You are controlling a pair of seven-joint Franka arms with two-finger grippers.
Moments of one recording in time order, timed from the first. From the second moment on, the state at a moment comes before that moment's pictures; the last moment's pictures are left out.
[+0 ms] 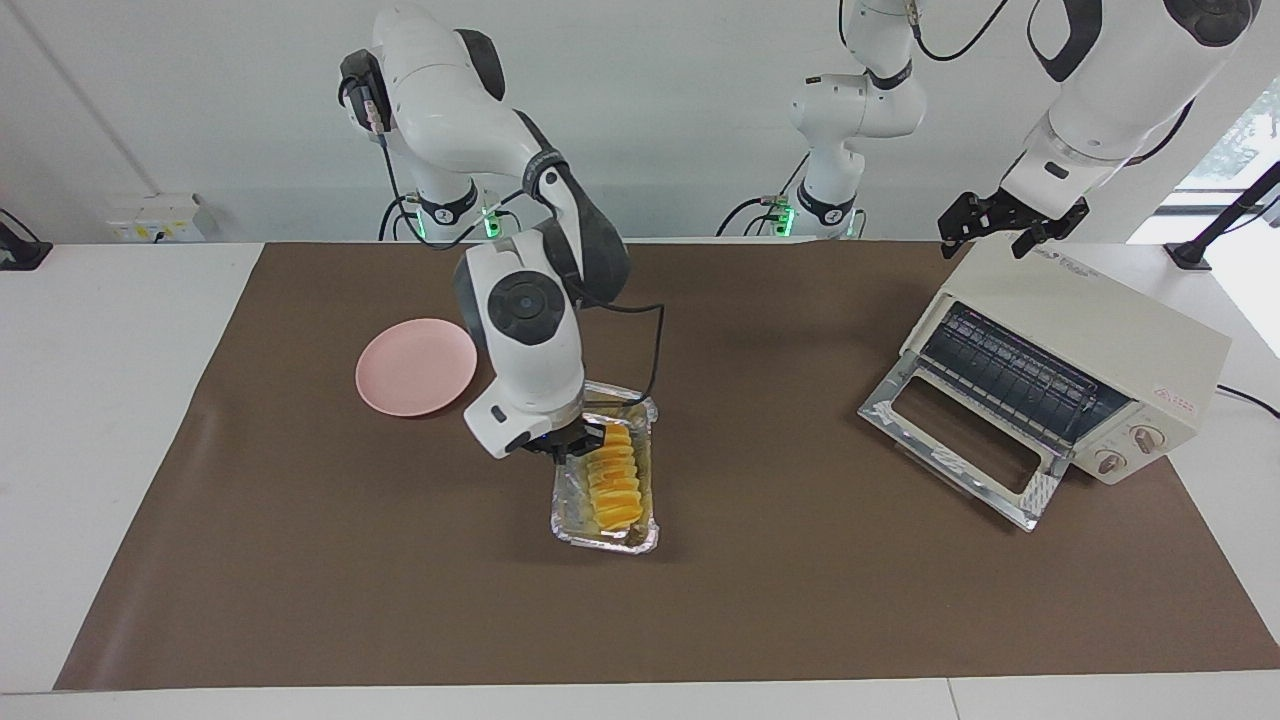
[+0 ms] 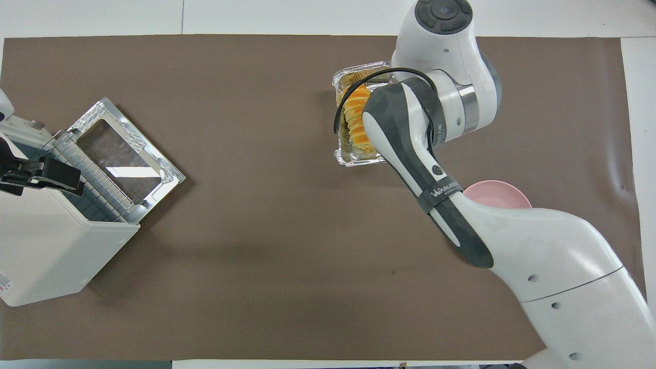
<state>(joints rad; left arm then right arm) -0.15 -0.03 0.08 -1.60 0.01 1.41 0.01 0.32 0.69 -0.01 -1.13 0.02 1.76 0.39</state>
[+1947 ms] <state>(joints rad) -0.15 -0.03 0.08 -1.60 0.01 1.41 0.01 0.05 0.62 -0.02 -1.35 -0.08 1.93 -0.10</state>
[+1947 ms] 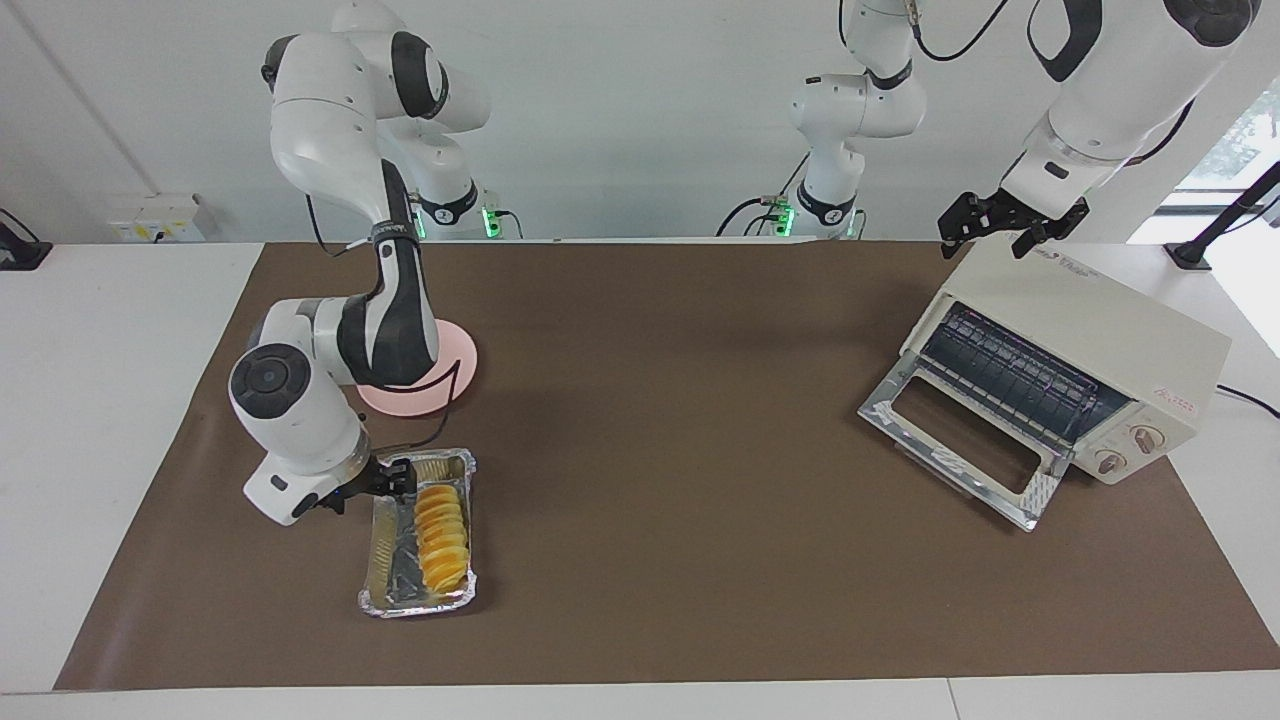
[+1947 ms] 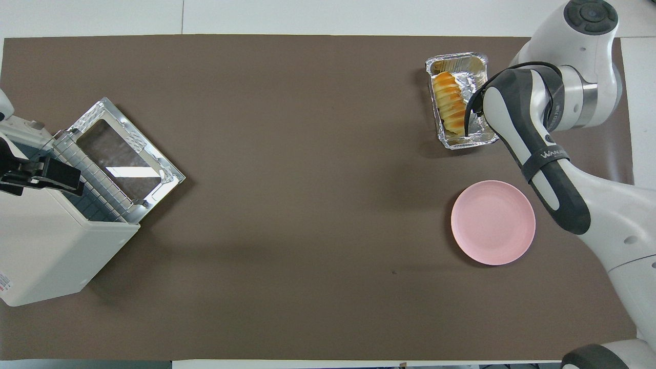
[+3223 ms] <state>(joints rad) -0.15 -0.03 0.08 -1.60 0.01 1.41 0.01 0.18 0.64 -0.02 -1.40 -0.21 2.13 -0.10</state>
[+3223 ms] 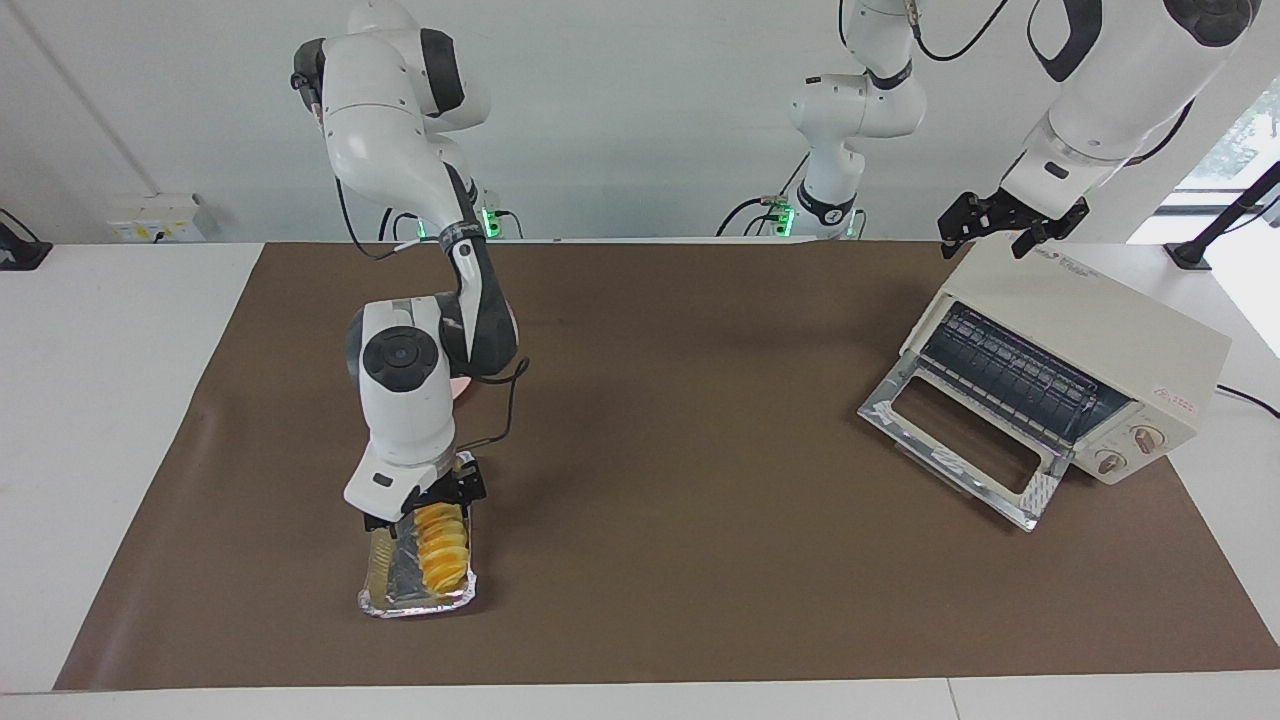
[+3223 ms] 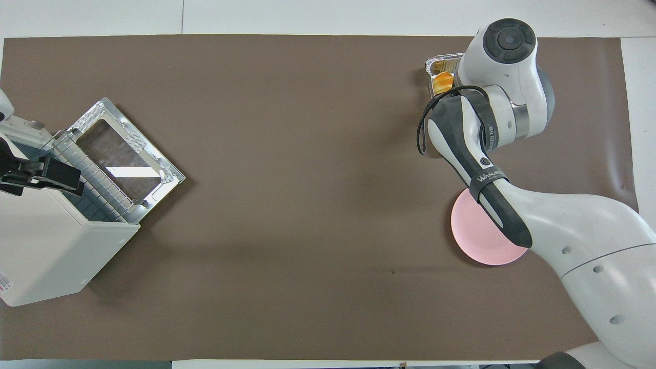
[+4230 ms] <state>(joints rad) -0.15 -0.03 0.08 -1.60 0.01 1.41 0.01 0.14 0.65 -0.02 -1.51 -0.14 2.36 -0.15</state>
